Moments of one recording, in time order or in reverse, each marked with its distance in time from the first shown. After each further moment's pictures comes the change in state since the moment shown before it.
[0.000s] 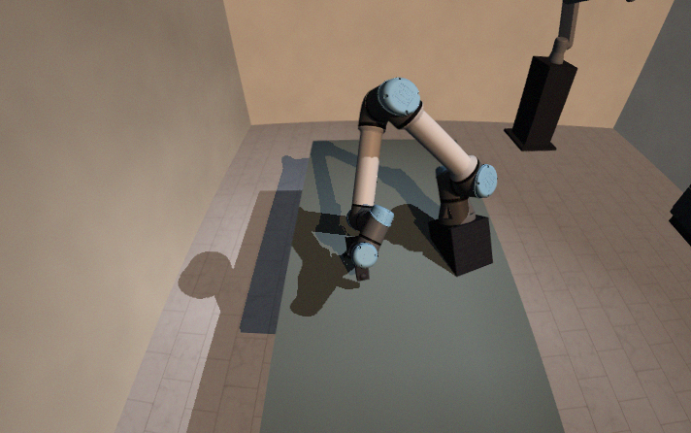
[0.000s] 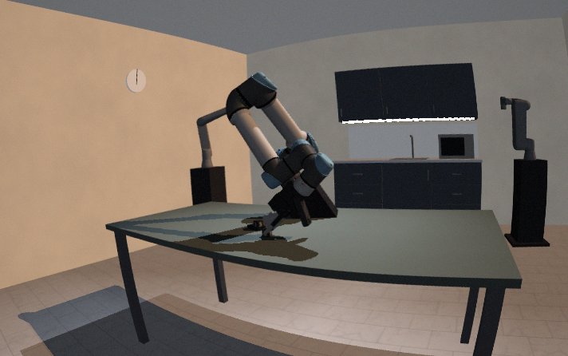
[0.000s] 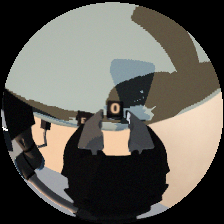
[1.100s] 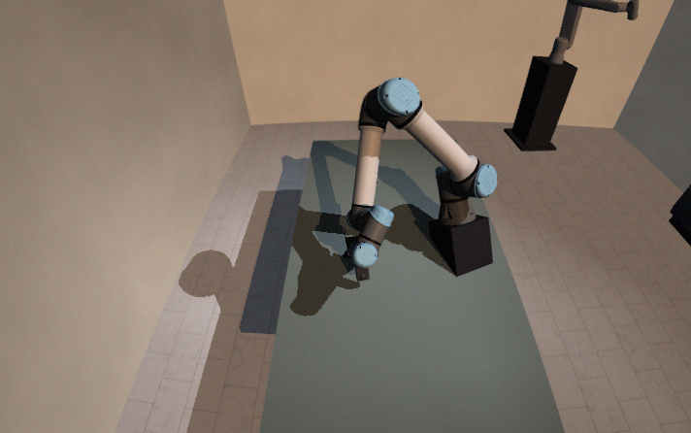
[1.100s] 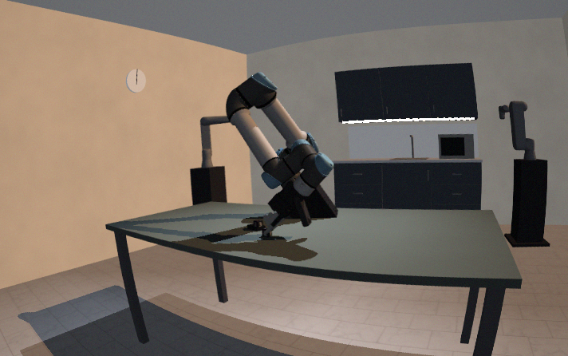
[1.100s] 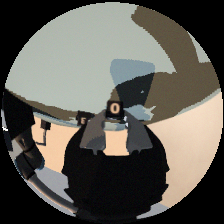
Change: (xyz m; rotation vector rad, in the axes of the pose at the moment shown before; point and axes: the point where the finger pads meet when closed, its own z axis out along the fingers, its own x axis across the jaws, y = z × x) arm 0.000 0.000 0.000 0.000 0.000 0.000
